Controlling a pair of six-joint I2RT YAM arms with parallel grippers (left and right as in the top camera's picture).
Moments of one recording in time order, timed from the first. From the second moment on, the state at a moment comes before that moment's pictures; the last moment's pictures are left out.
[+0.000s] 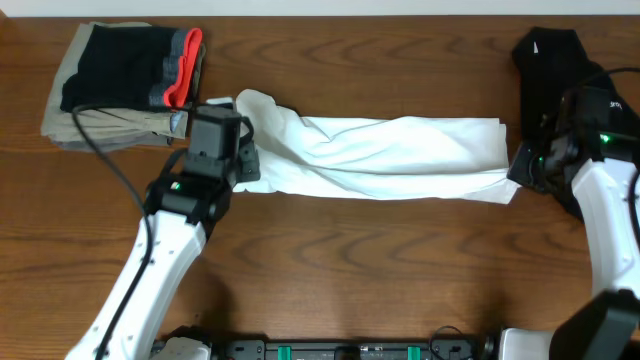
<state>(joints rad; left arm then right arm) -0.26 1.28 1.00 -0.60 -0.17 -0.33 -0.21 1.52 1.18 -0.95 -0.02 0.25</state>
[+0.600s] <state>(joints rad) -0.16 1.42 1.00 -0.44 -0.17 -0.33 -0.21 1.62 1.18 -0.58 -0.05 0.23</state>
